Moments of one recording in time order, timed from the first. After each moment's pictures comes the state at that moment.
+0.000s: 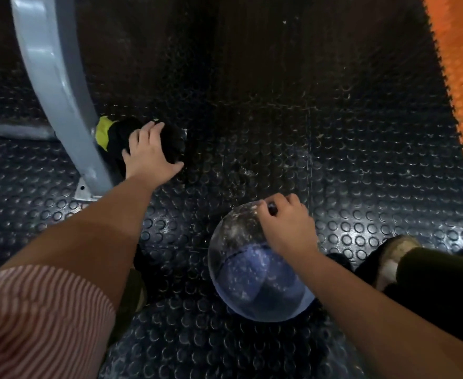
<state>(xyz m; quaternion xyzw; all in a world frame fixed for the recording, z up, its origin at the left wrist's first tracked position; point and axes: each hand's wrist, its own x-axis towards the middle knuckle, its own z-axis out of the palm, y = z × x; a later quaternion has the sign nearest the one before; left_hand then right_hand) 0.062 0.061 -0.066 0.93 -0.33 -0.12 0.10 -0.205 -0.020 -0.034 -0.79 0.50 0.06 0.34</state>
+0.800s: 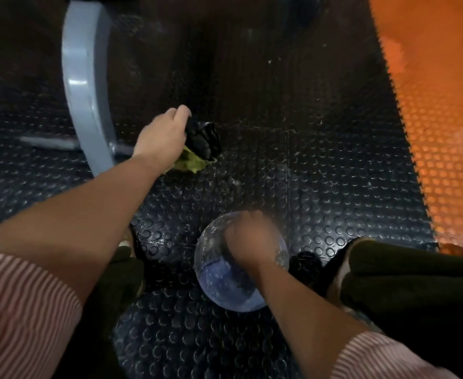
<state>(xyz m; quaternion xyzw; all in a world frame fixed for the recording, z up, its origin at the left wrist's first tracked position) 0.000 0.043 0.081 0.87 -0.48 -0.03 0.10 -0.227 0.034 -0.021 -0.84 0.46 0.06 0.29</state>
